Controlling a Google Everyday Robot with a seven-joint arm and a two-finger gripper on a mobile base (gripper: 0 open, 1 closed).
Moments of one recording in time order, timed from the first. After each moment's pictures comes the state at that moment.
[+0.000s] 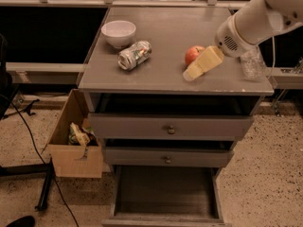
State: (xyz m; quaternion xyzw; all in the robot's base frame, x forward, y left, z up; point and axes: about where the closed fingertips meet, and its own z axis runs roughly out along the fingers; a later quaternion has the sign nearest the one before) arm 0.609 -0.150 0.915 -0.41 0.85 0.06 0.32
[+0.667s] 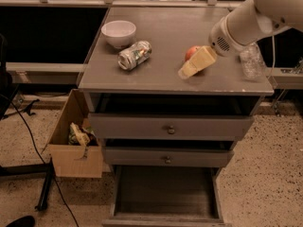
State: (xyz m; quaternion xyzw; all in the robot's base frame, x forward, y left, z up) arm 0.627 -0.142 0.909 -0.41 0.84 0.05 0.34
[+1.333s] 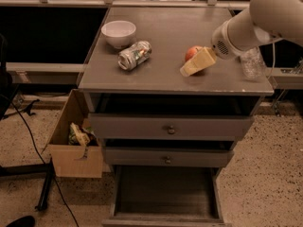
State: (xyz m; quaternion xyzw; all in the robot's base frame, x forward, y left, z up) arm 0.647 -0.160 0.902 -0.36 0.85 0.02 0.37
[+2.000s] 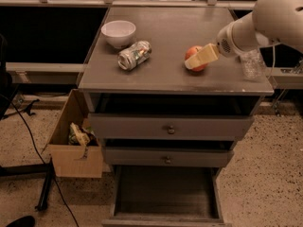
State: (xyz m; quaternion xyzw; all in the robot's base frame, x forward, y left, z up) arm 0.688 -0.185 0.890 -0.30 0.86 0.03 0.40
